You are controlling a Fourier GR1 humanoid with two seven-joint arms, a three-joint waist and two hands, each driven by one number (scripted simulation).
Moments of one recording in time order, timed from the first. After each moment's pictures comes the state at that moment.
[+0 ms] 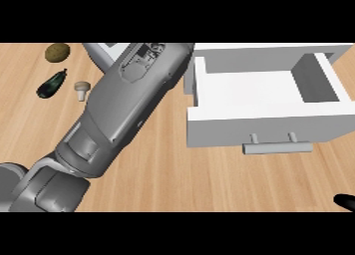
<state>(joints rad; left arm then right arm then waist) -1.40 0.00 -0.13 -0.65 0.27 0.41 0.19 0.04 -0.11 -0.34 -2.24 -0.09 0.09 0.32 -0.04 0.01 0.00</state>
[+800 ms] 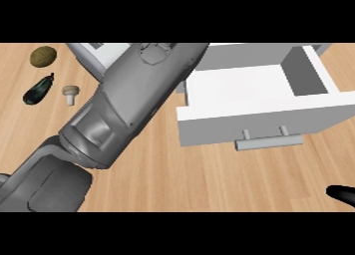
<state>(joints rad) -1.58 0.00 -0.27 -0.37 0.41 0.56 0.12 -0.04 -0.14 -0.30 -2.23 -0.08 0.08 0.38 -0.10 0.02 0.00</state>
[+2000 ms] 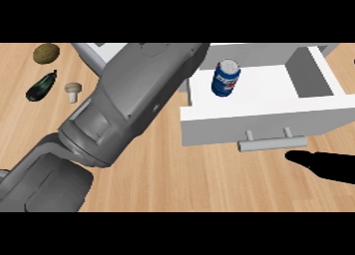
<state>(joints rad) -1.62 0.00 -0.28 -0.32 0.59 0.66 0.01 -0.21 -0.30 -0.09 -2.08 0.37 0.12 0.20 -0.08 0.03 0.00</state>
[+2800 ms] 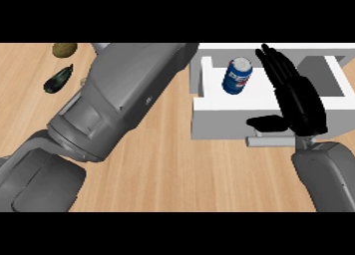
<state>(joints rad) -1.64 0.03 -0.27 -0.28 0.58 0.60 0.00 -0.42 -0.27 0.13 -1.52 0.85 -0.09 0.04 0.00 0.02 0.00</state>
